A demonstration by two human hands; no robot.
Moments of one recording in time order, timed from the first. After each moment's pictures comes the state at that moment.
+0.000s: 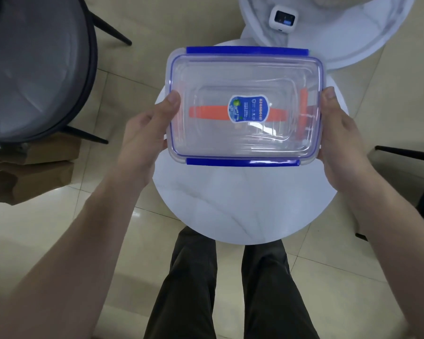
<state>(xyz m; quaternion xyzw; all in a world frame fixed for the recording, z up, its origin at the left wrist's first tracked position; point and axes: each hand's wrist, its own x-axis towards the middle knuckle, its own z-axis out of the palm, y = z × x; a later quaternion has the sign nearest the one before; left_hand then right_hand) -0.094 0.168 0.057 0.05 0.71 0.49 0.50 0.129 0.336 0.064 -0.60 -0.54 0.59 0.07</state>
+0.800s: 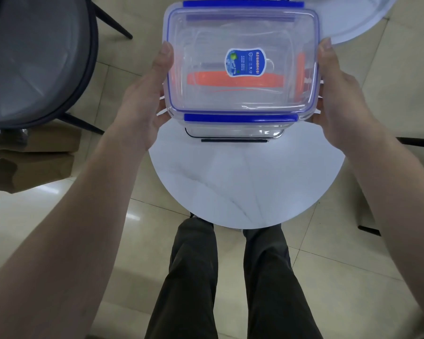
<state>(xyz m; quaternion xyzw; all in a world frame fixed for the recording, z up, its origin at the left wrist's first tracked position) -0.084 0.160 0.056 0.02 0.68 0.51 0.52 0.137 0.331 0.064 -0.61 -0.51 0.61 0.08</state>
